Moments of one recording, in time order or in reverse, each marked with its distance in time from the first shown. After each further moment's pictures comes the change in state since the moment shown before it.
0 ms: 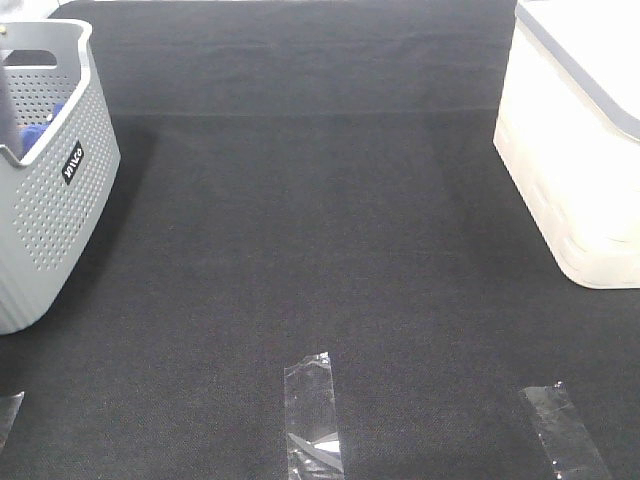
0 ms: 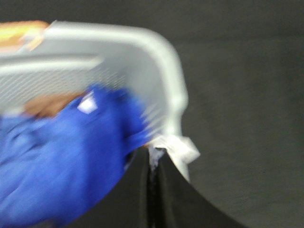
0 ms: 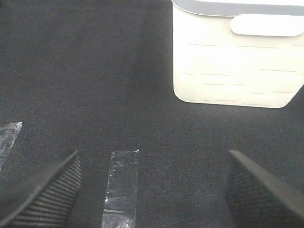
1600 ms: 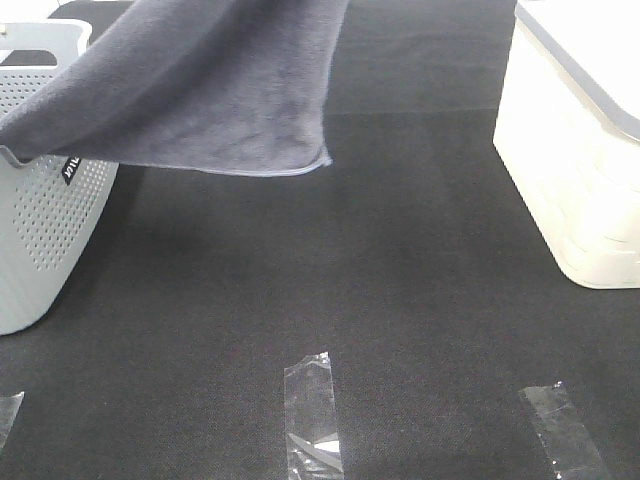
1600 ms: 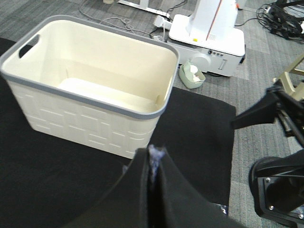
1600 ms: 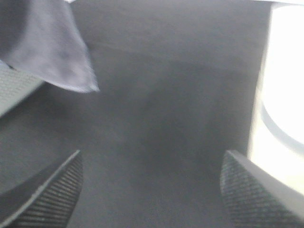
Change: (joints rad) left arm -0.622 -0.087 -0.209 -0.446 0.107 0.370; right arm 0.000 0.531 -0.017 0.608 -0.467 -0.643
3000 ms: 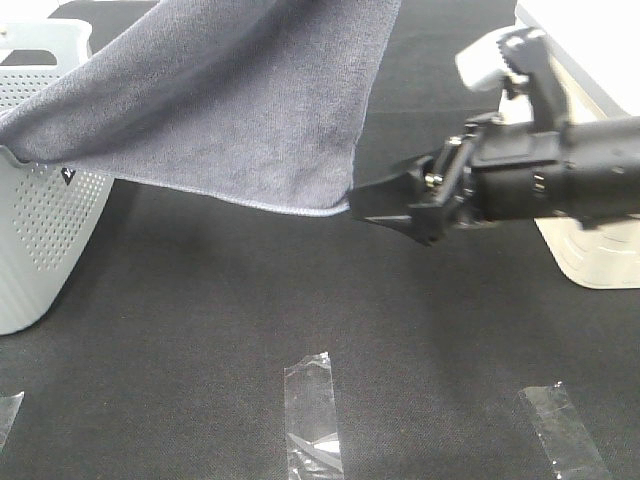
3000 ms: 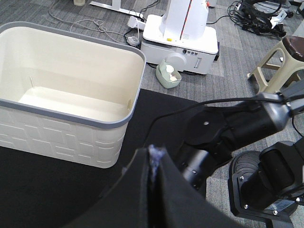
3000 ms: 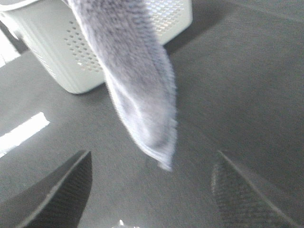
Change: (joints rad) left arm -0.072 0.000 0.000 -0.025 0.001 0.000; right arm 0.353 0.988 -0.123 1.031 -0.034 -1.189
